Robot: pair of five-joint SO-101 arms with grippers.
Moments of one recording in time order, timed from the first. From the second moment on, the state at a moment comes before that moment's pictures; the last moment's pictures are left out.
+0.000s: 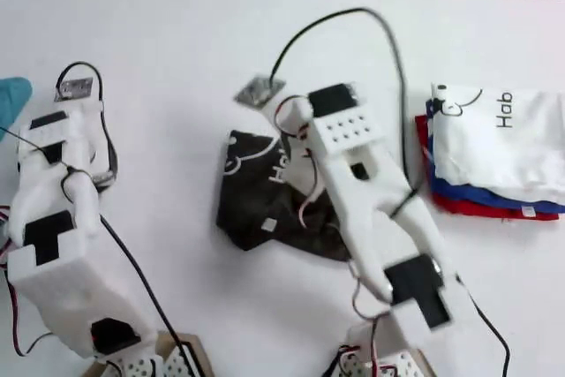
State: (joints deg) left arm -28.7 19.1 15.4 61.2 -7.5; right arm -24.6 1.7 3.3 91.0 32.5
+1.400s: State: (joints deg) left arm -28.6 19.1 15.4 61.2 -7.5; right arm -23.7 -16.3 42.8 73.8 32.8
